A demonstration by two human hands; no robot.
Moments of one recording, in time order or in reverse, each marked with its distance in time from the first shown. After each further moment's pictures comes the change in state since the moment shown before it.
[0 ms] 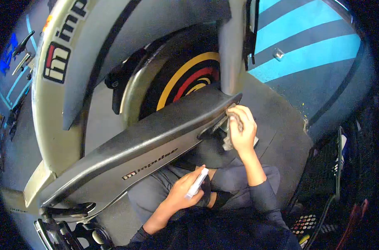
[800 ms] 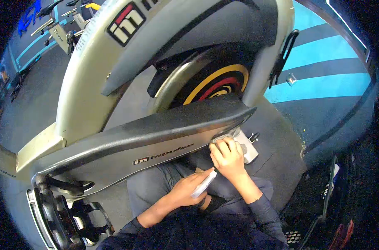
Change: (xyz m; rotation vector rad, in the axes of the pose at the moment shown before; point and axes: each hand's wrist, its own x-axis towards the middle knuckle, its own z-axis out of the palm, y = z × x) left_hand -0.005 -0.001 0.001 0.070 0.011 0.129; right_hand -0.035 -0.051 0.010 -0.313 -0.328 -0.528
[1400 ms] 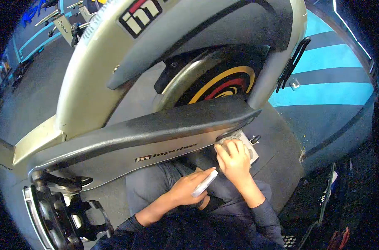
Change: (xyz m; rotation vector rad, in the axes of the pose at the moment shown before) left_hand 0.002 0.002 -0.002 -0.009 0.021 0.005; right_hand 0.001 0.000 -0.016 0.052 -0.100 0.098
